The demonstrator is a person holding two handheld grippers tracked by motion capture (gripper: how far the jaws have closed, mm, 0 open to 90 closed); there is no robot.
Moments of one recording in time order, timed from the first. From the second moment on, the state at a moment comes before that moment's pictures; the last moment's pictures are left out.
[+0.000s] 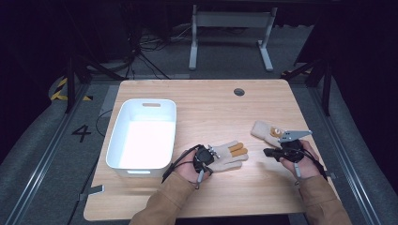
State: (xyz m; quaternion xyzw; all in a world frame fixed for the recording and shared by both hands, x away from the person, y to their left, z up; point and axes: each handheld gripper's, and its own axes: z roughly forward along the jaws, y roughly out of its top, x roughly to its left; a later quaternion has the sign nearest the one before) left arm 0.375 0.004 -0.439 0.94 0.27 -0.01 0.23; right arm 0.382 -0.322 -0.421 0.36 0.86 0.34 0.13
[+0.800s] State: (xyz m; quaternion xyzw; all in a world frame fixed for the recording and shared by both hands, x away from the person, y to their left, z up) left arm 0.384 0.027 -0.401 0.90 0.28 -0.01 0.32; right arm 0.372 -0.334 -0.422 0.38 0.85 0.33 0.14
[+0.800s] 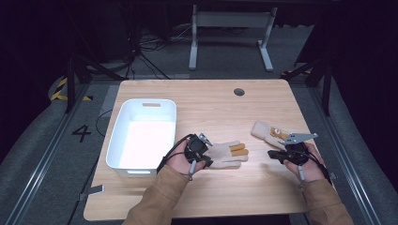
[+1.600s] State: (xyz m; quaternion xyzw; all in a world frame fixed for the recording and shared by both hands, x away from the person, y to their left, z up) left arm 0.401 0.058 -0.393 0.85 0.38 0.06 0.35; right arm 0.369 -0.344 -0.418 0.40 0.82 0.37 0.17
